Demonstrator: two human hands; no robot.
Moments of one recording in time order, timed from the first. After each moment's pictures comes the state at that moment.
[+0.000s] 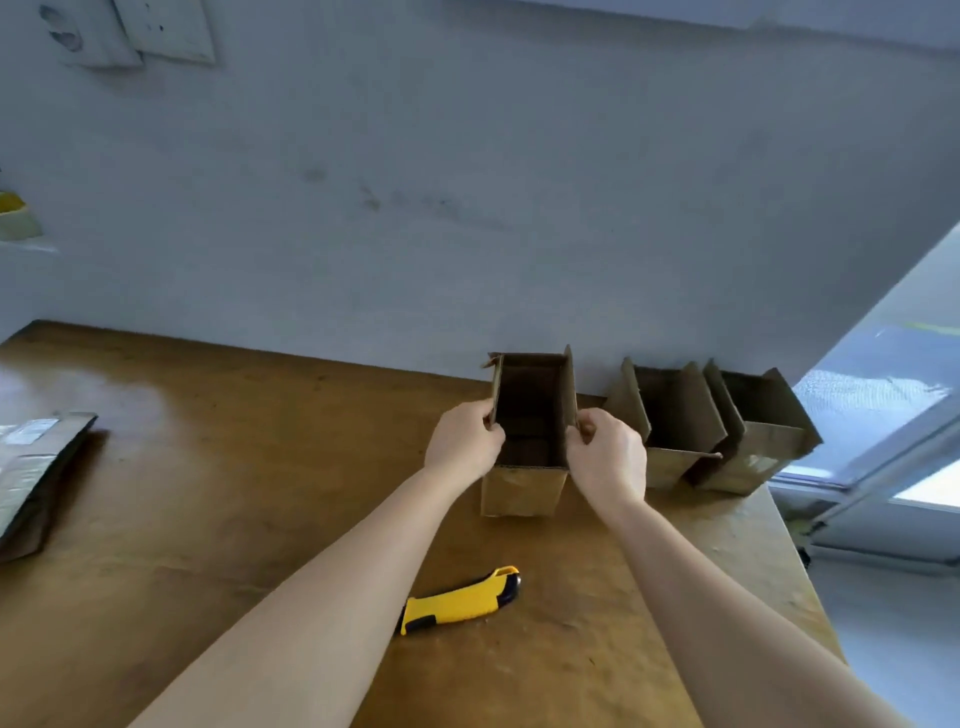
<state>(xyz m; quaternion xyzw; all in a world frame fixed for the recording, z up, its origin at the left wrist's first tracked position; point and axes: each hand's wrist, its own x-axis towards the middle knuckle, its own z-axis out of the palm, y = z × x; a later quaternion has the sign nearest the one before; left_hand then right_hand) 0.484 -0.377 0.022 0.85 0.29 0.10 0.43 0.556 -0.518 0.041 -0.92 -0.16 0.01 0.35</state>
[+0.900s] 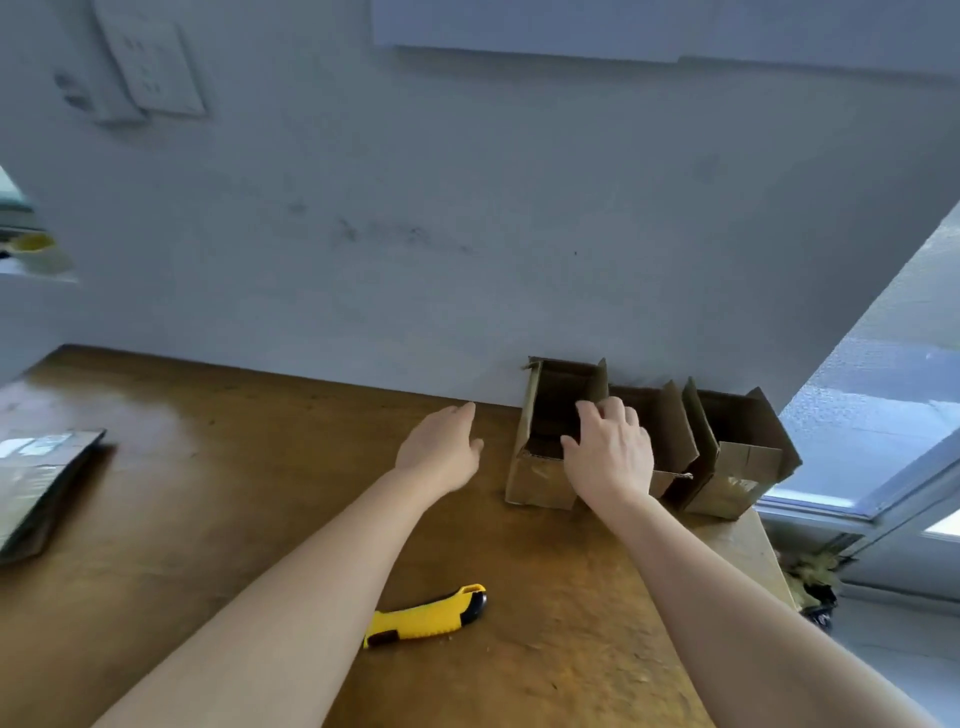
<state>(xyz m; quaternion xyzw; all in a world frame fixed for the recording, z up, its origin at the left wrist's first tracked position) 0.487 -0.398 0.055 0.93 0.29 0.02 0.22 0.599 -0.548 0.056 -0.95 -0.29 -0.07 0.13</state>
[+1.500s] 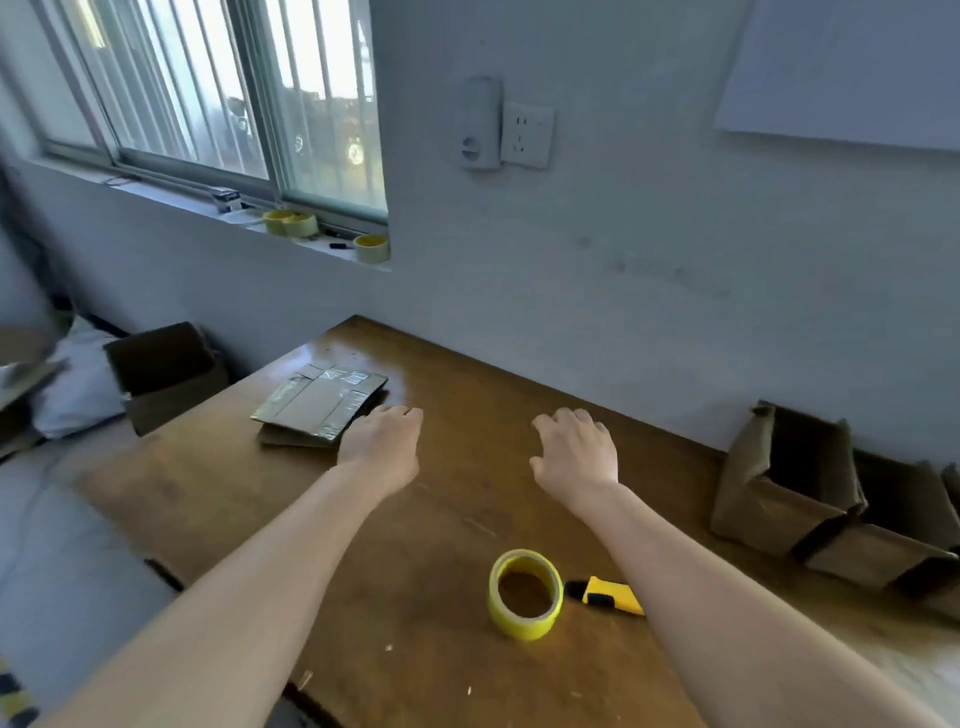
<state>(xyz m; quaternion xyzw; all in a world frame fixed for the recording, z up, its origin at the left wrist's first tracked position) 0.152 -0.282 0.080 0.88 0.47 0.04 0.00 0.341 -0.391 0.081 -0.82 -0.56 -0.05 0.05</state>
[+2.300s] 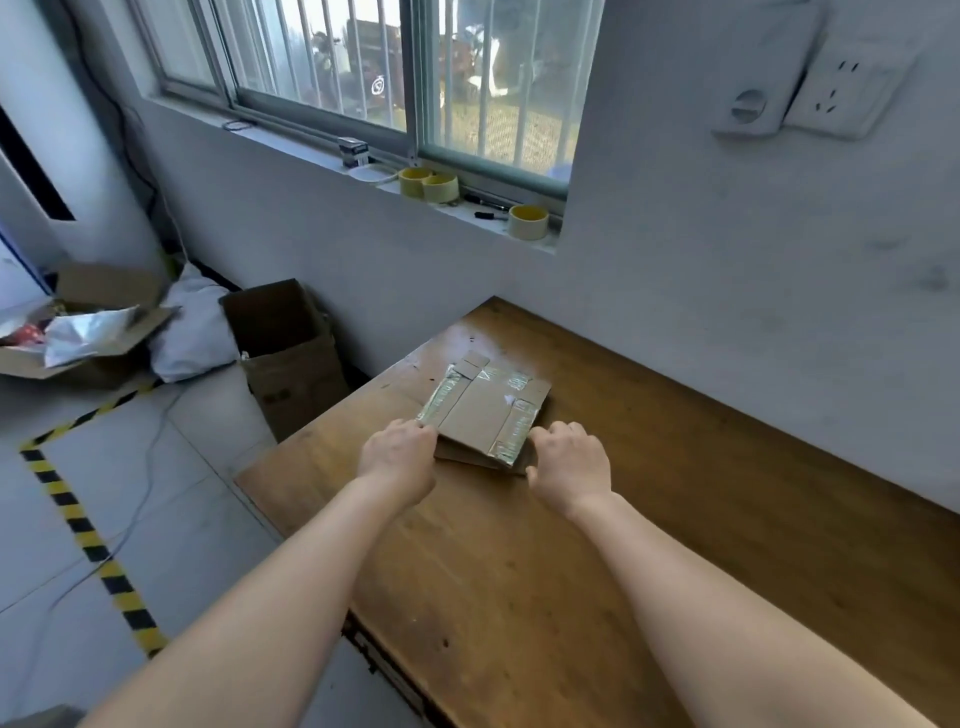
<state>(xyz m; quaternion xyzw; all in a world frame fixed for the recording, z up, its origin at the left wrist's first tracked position) -0.031 -0.079 0.007 0.84 0.54 0.02 0.04 0.154 -0.151 0.010 -0.78 -0.63 0.01 0.01</state>
